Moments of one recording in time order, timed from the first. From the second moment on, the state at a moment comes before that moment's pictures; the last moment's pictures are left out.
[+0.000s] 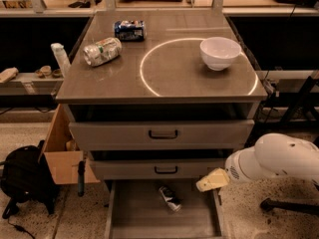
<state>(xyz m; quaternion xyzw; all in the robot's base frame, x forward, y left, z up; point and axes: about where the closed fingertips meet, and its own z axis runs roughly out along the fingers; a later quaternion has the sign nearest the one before) 0.467 -0.203 0.594 -0.25 0.94 0.11 0.20</state>
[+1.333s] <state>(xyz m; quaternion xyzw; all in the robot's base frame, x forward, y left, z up) 0.467 -0.213 0.520 -0.25 0.95 0.10 0.16</state>
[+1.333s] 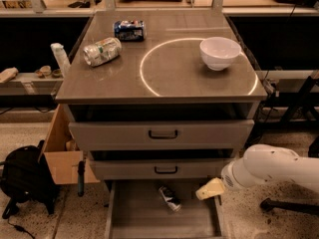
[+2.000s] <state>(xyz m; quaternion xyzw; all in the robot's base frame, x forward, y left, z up) 0.461 -0.216 0.480 -0.24 0.96 0.10 0.15</state>
